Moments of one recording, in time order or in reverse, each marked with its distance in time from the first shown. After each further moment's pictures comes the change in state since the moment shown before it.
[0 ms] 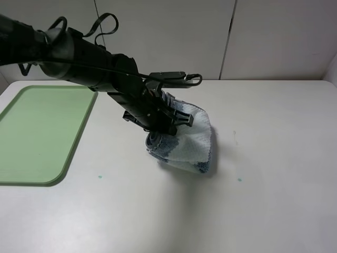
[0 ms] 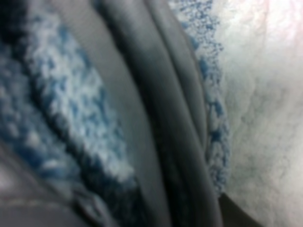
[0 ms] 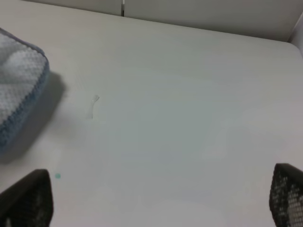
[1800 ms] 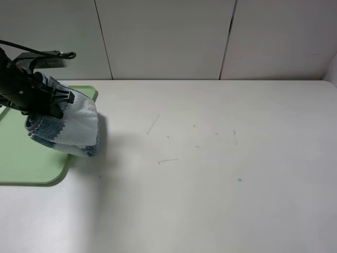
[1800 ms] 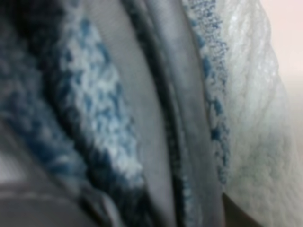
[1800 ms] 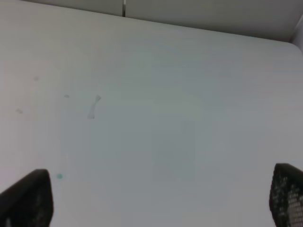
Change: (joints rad) left arm 0.603 -0.342 0.289 0.276 0.165 0.000; right arm 0.000 0.000 0.000 0.004 0.000 0.000
